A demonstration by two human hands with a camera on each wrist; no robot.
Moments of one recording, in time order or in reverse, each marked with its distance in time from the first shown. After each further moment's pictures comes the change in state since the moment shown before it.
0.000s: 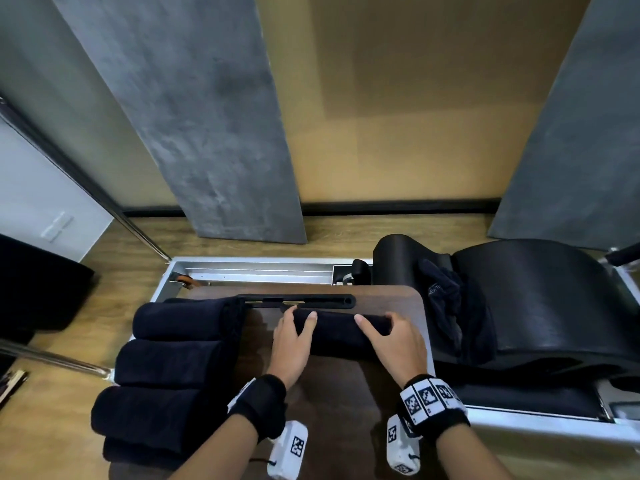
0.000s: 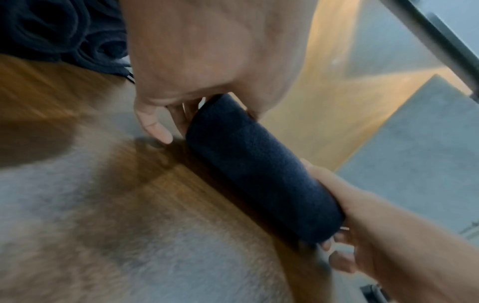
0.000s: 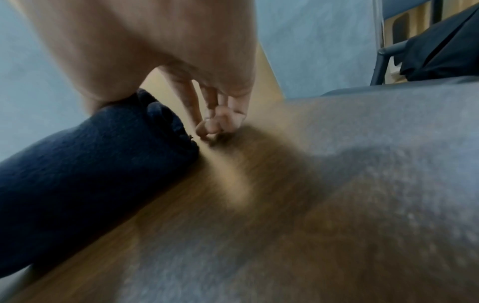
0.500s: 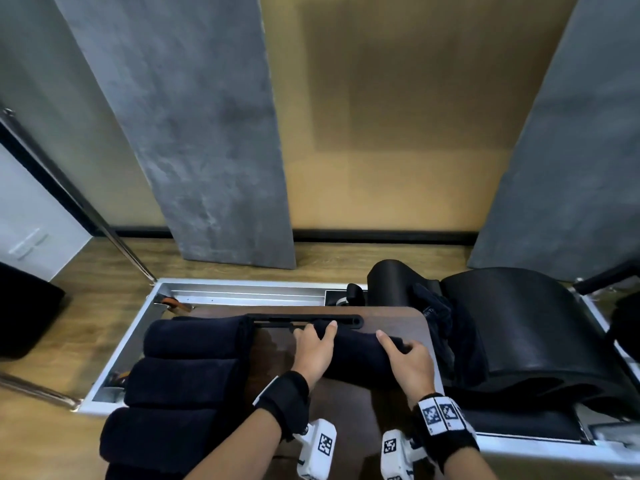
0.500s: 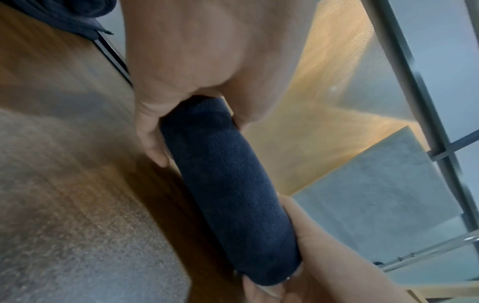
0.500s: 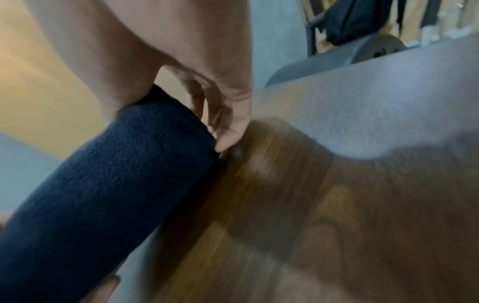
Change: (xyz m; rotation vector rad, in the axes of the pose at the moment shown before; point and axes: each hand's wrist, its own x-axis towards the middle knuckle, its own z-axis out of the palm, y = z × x) left_hand 0.005 0.033 -0.002 -0.080 -0.094 -0.109; right_hand -0.012 -0.007 0.006 0.344 0.123 0.252
